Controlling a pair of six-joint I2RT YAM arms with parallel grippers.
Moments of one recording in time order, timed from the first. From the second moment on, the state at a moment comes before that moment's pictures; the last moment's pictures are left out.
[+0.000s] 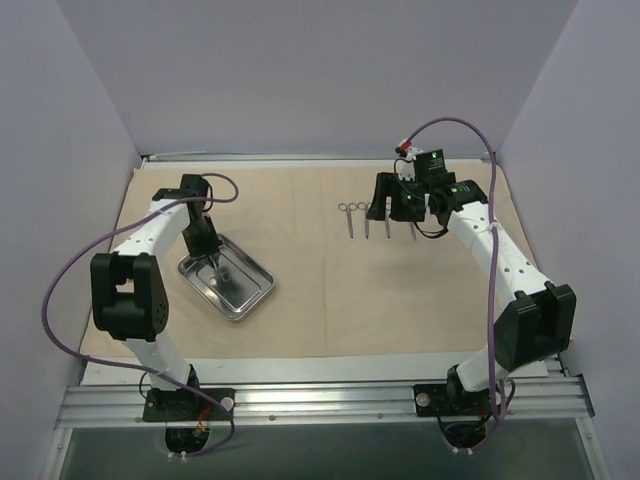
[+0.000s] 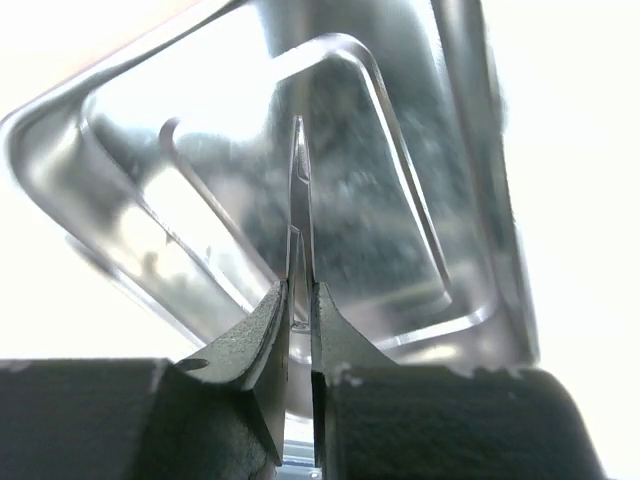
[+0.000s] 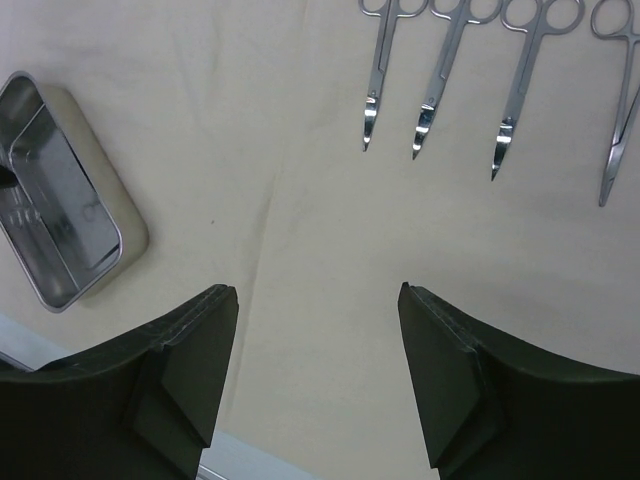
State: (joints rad) left arm -0.08 1.84 1.38 -0.98 -0.05 -0.49; right arm 0.29 1.51 1.40 -0.67 -0.23 0.28
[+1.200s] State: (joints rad) left arm -0.53 1.62 1.48 -0.90 0.29 -0.41; right arm 0.50 1.92 1.66 -0.60 -0.79 0.52
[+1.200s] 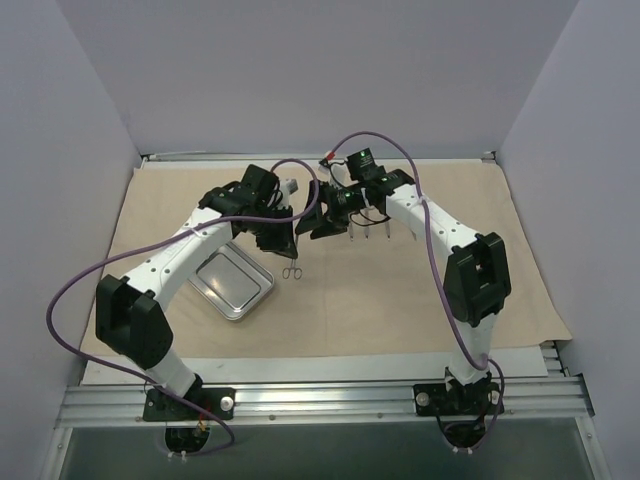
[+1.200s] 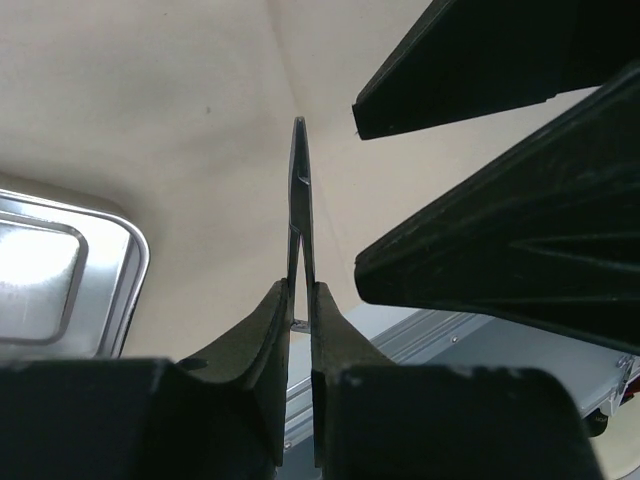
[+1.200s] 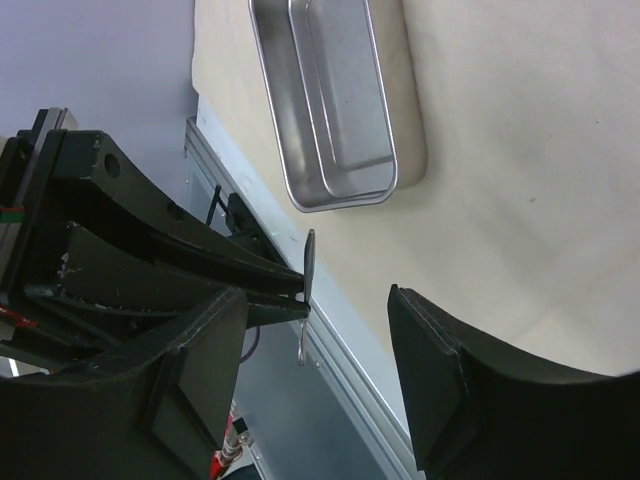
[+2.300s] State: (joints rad) left arm -0.50 1.56 1.45 -0.80 0.43 -0.41; right arm 0.37 1.82 1.44 -0.30 -0.91 0.69
